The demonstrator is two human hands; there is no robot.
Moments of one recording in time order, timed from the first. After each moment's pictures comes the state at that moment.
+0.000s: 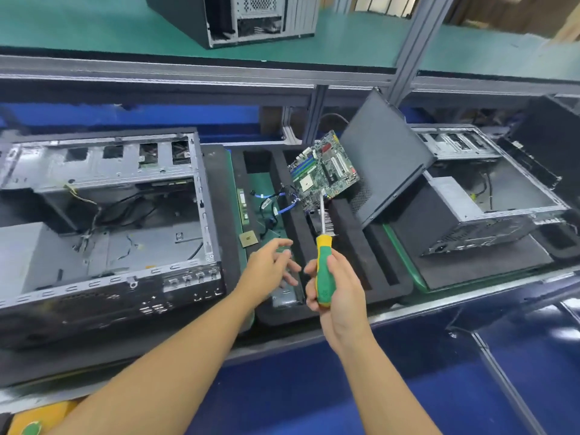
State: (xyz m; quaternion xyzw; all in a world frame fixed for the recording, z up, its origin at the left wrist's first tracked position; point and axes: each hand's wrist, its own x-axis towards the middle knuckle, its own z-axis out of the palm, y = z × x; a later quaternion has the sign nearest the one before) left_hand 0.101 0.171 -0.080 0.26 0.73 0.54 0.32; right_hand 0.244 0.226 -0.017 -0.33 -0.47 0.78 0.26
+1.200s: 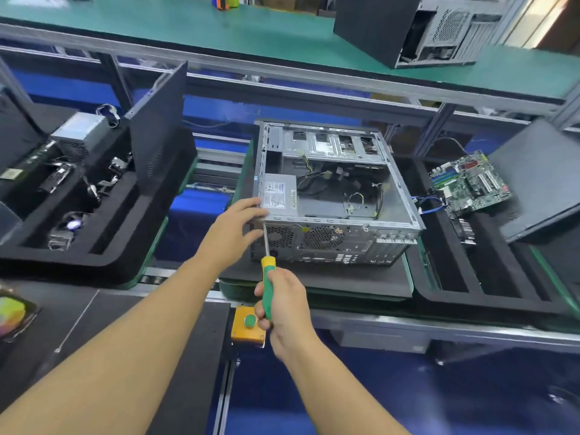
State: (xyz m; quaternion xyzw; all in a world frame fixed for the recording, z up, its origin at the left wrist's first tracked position) left_hand -0.037 -0.262 -0.044 0.32 0.86 0.40 0.01; right_hand 0.127 -0.185 -0.026 -0.35 -0.52 0.78 -0.01
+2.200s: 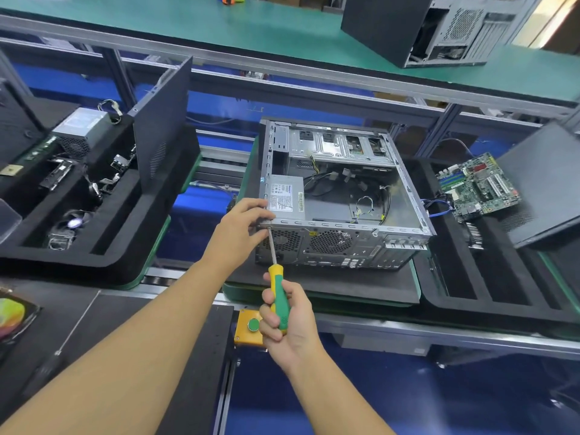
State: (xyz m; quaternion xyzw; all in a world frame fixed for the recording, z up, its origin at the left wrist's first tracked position) left_hand -0.045 -0.258 -0.054 0.32 0.84 0.44 -0.01; right_hand 0.128 -0.183 -0.041 -0.31 -0.22 0.92 -0.03
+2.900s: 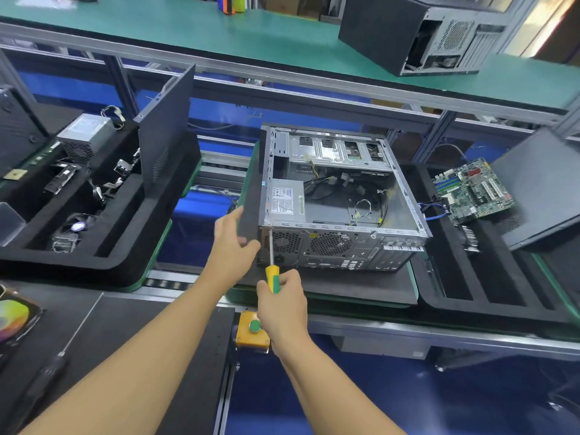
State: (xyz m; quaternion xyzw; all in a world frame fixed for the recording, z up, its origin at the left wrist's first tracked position) left_hand -0.008 -0.270 -0.040 0.12 0.84 0.52 0.11; right_hand 0.112 -0.198 -0.032 -0.37 -0.75 0.55 0.04
